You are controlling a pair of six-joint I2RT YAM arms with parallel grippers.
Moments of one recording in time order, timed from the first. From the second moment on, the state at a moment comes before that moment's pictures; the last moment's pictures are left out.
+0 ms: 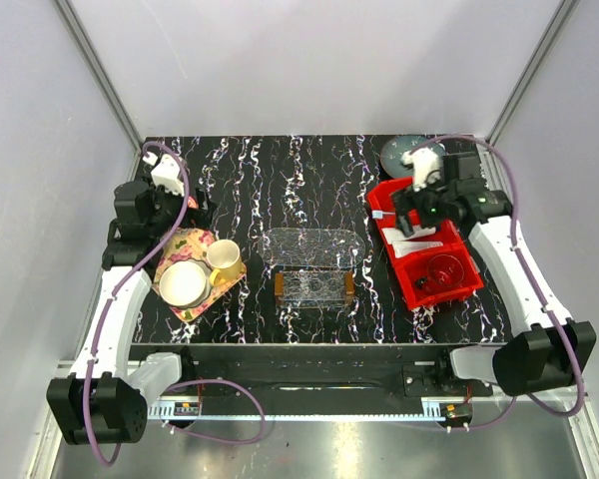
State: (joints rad) left arm 0.03 1.00 0.90 -0.24 0.34 0.07; right arm 0.11 1.30 1.27 -0.78 -0.23 -0.29
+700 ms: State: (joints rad) left arm 0.03 1.02 0.90 -0.25 0.35 0.11; right arm 0.66 1.56 1.37 -0.93 -0.27 -0.49
